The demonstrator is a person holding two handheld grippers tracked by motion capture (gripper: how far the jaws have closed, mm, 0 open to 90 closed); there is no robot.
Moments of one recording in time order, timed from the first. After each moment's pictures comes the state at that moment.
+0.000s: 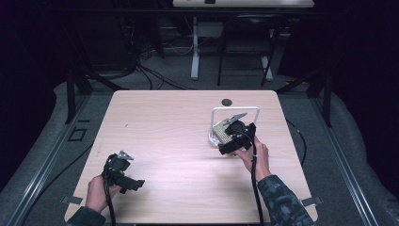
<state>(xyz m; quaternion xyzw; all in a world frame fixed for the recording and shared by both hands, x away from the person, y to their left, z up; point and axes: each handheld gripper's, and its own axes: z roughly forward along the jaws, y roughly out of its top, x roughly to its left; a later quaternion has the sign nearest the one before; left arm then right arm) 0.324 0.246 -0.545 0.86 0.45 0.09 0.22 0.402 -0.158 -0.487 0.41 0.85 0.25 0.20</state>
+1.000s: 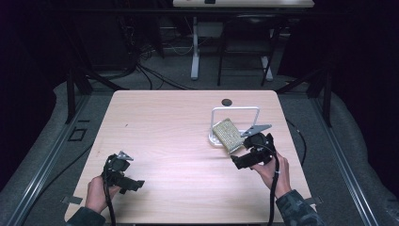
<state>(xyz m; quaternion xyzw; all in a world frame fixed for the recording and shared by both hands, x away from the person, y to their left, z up) 0.322 0.246 -0.545 0.86 0.45 0.09 0.23 0.339 -0.200 -0.462 0.40 0.85 0.29 0.19</state>
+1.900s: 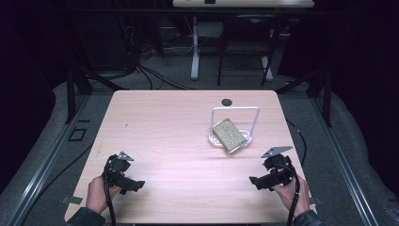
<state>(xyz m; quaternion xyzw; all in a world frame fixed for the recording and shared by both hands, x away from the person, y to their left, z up) 0.321 0.244 -0.546 0.86 0.45 0.08 0.22 0.302 -0.258 -0.512 0.44 0.85 0.26 0.14</state>
